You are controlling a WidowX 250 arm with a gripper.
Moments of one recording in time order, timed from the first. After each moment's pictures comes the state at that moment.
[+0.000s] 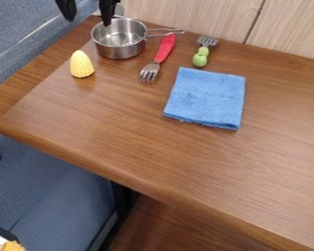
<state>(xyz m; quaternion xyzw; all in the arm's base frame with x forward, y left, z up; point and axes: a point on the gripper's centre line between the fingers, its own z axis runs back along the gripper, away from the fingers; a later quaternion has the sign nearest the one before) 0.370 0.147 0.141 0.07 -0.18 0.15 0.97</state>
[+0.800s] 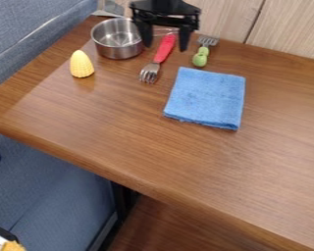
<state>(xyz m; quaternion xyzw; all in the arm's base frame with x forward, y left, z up) 0.428 0.033 0.091 0.01 -0.15 0.10 0.98</state>
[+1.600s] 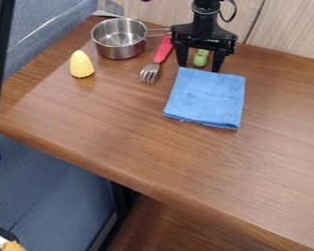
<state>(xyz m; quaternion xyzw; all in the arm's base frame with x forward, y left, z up) 0.460 -0.010 0.050 0.03 -0.12 0.08 0.99</state>
